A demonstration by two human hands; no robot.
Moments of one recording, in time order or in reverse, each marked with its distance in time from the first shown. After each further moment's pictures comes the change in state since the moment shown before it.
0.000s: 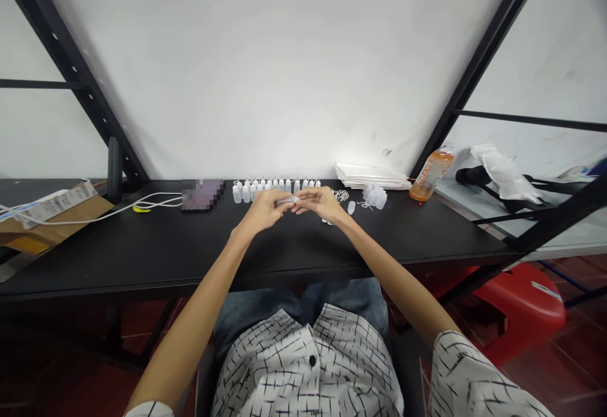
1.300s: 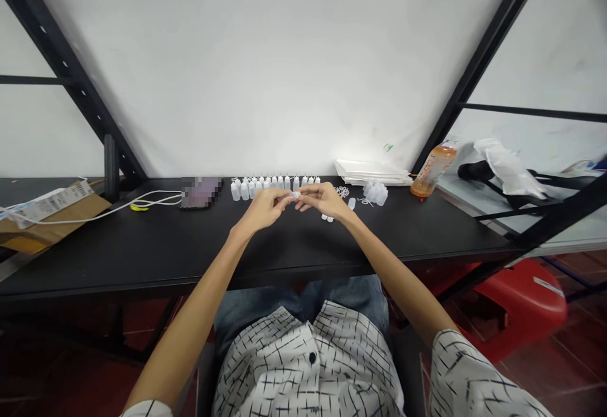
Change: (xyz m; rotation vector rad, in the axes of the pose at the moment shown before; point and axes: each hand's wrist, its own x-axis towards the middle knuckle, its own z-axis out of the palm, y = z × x) left_hand 0.001 0.021 -0.007 0.091 -0.090 -0.045; right_hand -0.003 -0.010 -0.007 -0.139 -0.036 -0.004
